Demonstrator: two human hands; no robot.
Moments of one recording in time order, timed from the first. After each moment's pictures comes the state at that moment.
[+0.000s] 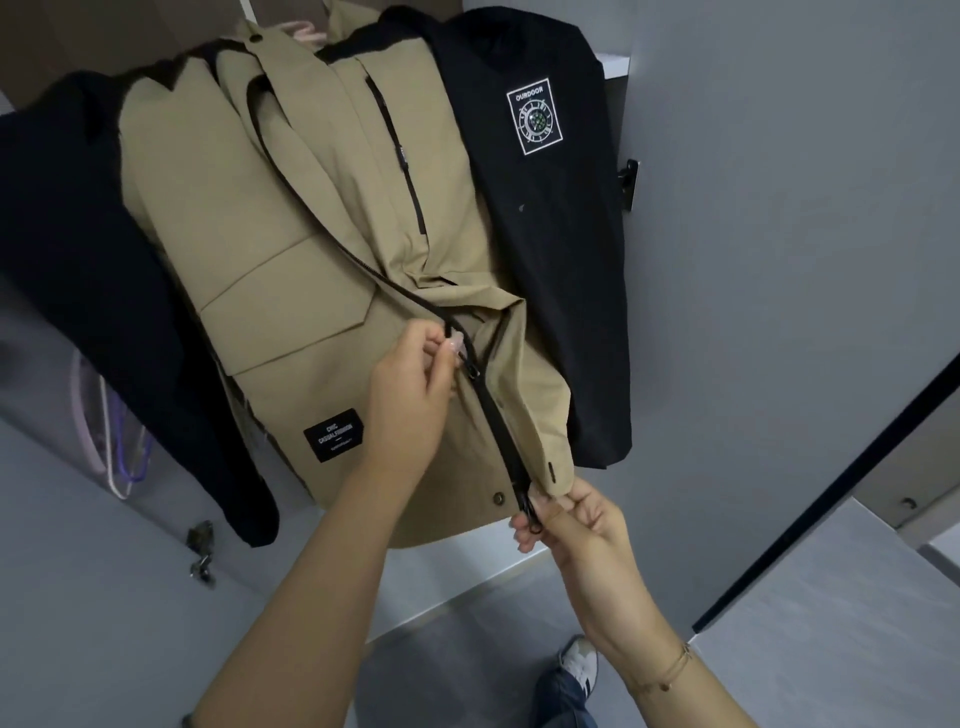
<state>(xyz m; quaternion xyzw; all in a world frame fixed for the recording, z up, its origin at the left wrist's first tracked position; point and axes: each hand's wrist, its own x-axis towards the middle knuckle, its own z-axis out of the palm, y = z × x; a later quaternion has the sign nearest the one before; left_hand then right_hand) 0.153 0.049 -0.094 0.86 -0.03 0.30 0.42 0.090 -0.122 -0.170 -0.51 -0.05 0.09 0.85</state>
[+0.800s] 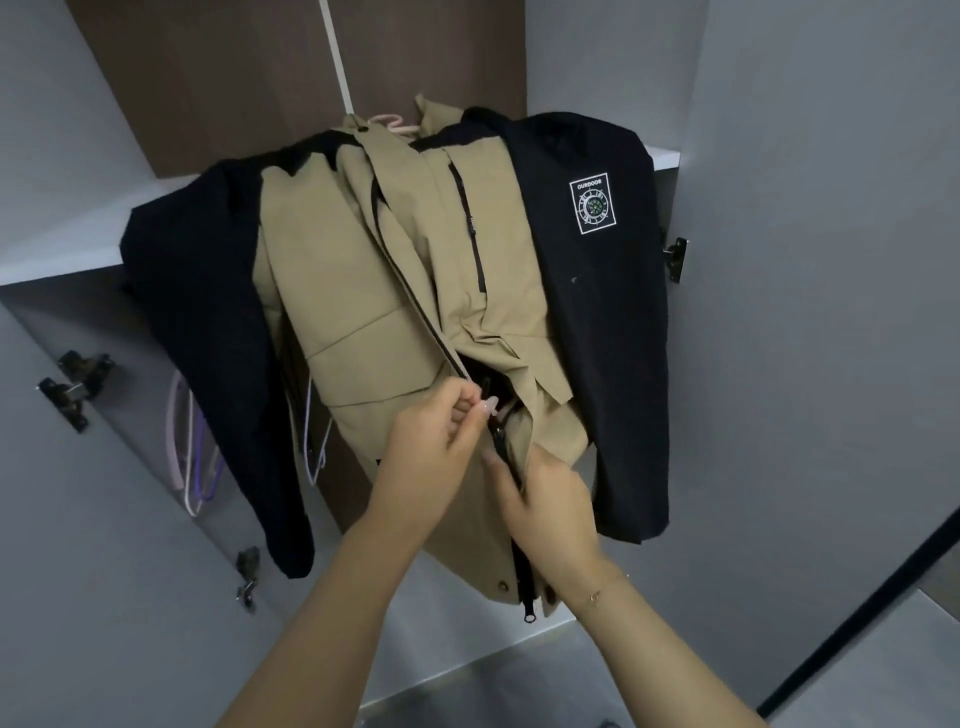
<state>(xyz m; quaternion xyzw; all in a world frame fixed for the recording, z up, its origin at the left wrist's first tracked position) 0.121 0.075 -0.071 0.87 -0.04 0.30 0.39 0.144 -0.054 -0.128 -0.86 -0.22 -0.17 0.42</state>
